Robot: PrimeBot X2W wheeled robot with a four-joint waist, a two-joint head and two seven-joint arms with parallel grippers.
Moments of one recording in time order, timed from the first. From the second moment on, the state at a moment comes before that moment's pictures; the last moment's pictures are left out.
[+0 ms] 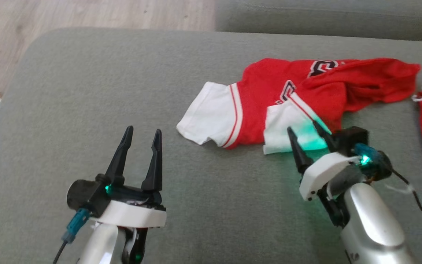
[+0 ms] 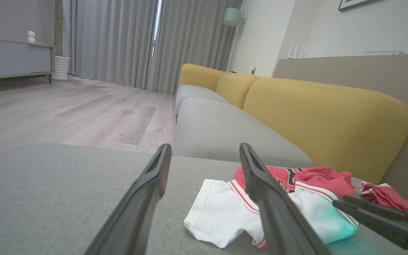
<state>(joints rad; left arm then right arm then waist) -0.15 0.05 -0.26 0.19 -0.30 -0.13 -0.26 -0.33 -0.06 0.19 0.49 0.14 0.13 0.04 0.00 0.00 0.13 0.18</state>
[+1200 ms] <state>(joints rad) -0.16 0.05 -0.23 0.20 -0.31 -0.13 -0.26 -0.48 -0.06 0.52 0.45 0.58 0.13 -0.18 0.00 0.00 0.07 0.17</state>
